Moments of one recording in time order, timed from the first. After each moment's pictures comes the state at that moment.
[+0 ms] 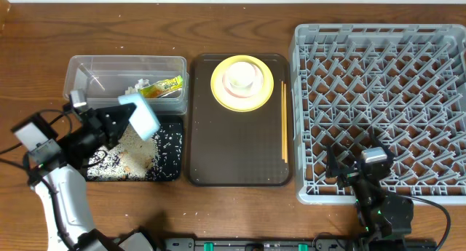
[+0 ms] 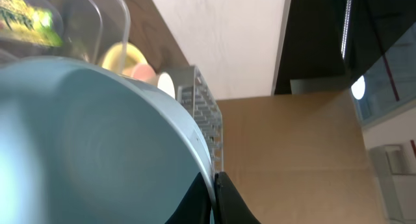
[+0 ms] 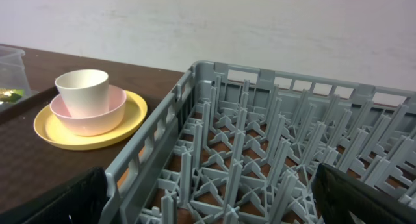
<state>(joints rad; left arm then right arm) 0.64 1.27 0.73 -0.31 1.40 -0.59 0.08 0.02 0.01 -0.06 -0.13 -0.06</state>
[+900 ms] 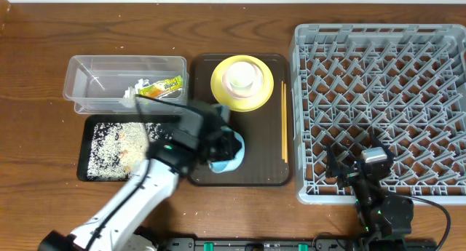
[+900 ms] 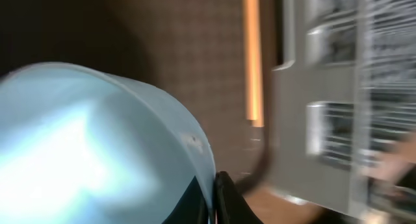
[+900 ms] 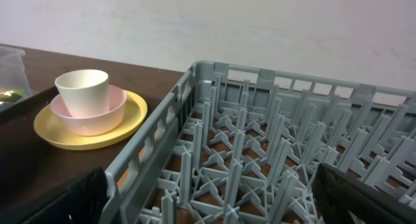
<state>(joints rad) -0.54 1.29 0.73 -0.40 0.35 -0.65 0.08 0.02 0.01 -0.06 -0.13 -0.06</state>
